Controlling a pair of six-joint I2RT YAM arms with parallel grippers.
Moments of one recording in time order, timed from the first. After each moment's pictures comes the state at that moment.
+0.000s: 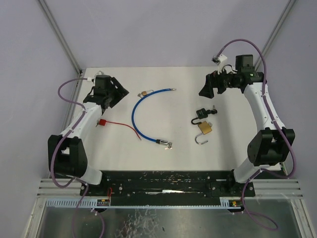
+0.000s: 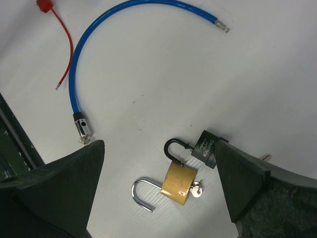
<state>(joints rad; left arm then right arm) -0.13 1.48 1.16 -0.30 0.02 -0.80 0.04 1.64 1.62 -0.79 -0.76 -0.34</state>
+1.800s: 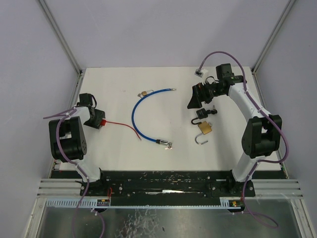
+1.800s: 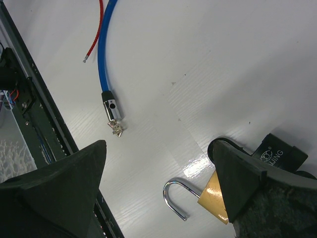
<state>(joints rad) 0.23 1.70 0.97 -0.40 -0.06 -1.11 0.16 1.76 1.52 -0.82 -0.83 -0.33</state>
